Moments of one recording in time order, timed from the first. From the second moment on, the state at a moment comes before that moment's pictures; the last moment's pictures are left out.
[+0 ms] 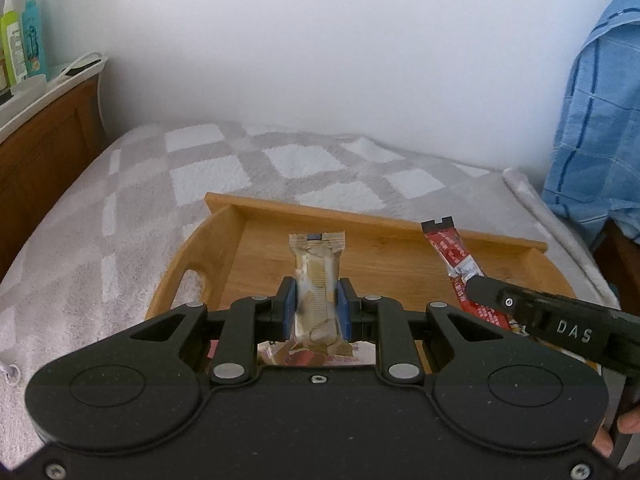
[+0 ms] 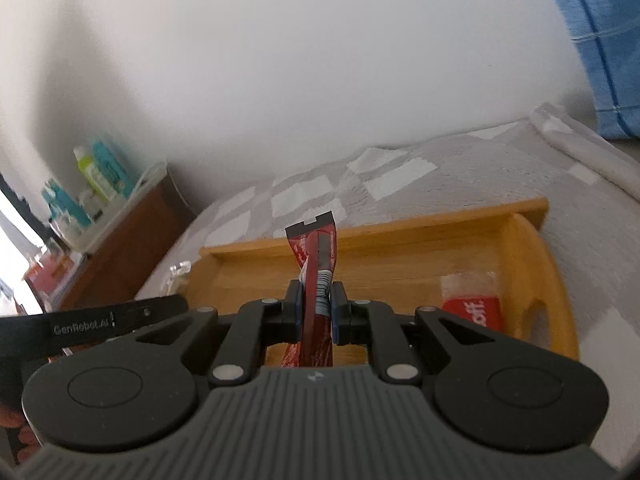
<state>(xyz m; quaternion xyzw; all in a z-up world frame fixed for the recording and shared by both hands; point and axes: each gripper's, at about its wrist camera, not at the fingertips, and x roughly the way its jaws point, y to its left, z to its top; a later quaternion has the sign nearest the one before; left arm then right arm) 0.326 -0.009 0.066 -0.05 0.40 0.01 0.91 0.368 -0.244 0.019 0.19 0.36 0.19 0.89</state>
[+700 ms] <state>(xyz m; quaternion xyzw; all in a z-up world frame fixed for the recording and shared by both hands) 0.346 -0.013 0.041 -0.05 0.42 0.02 0.91 0.378 -0.235 0.001 0.19 0.37 0.17 0.89</state>
